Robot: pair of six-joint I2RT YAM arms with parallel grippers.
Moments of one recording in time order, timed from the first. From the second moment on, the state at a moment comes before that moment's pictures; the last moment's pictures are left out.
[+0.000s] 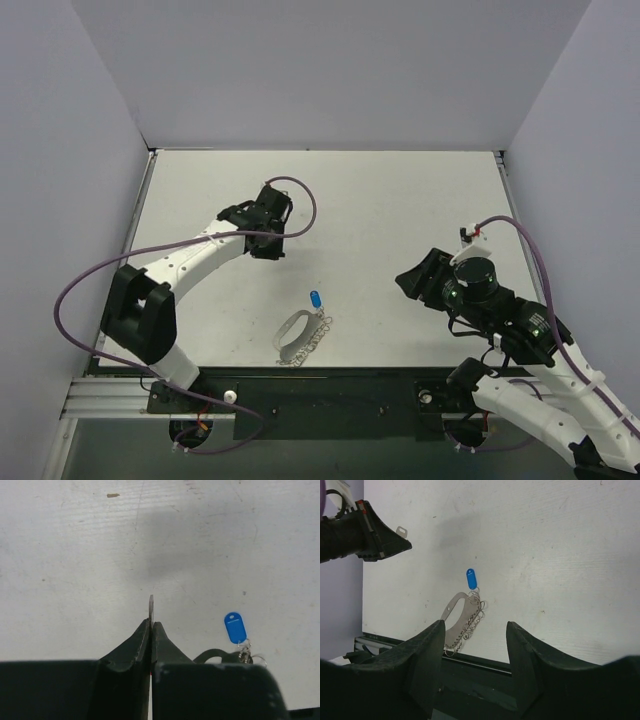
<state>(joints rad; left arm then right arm) -0.58 1.59 1.26 -0.73 -0.17 -0.43 0.72 0.66 0.90 -0.81 0.22 0.85</state>
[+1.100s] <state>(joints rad) -0.55 1.22 1.46 -0.87 -0.19 -0.33 0.72 0.60 0.93 -0.83 0.23 0.83</state>
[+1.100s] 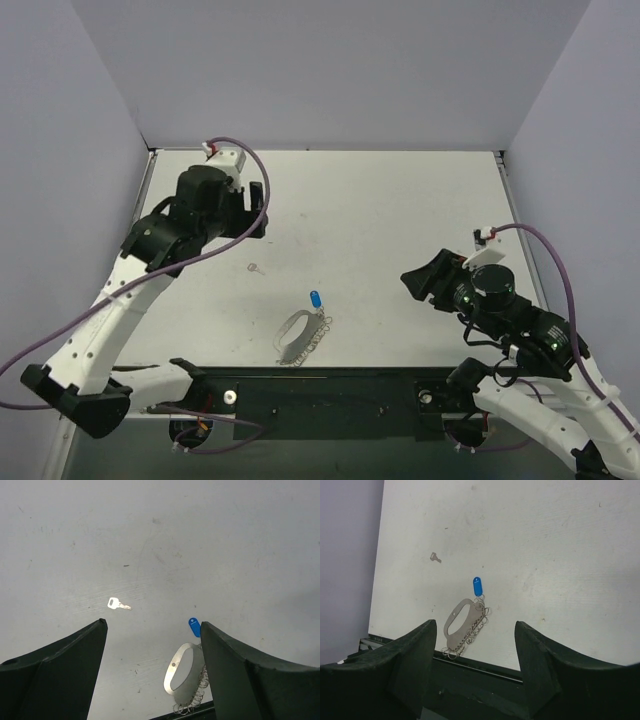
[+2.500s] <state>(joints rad) -0.55 0.11 0.70 -0.73 -0.31 -0.44 0.72 0.01 0.58 -0.92 0.63 0.83</state>
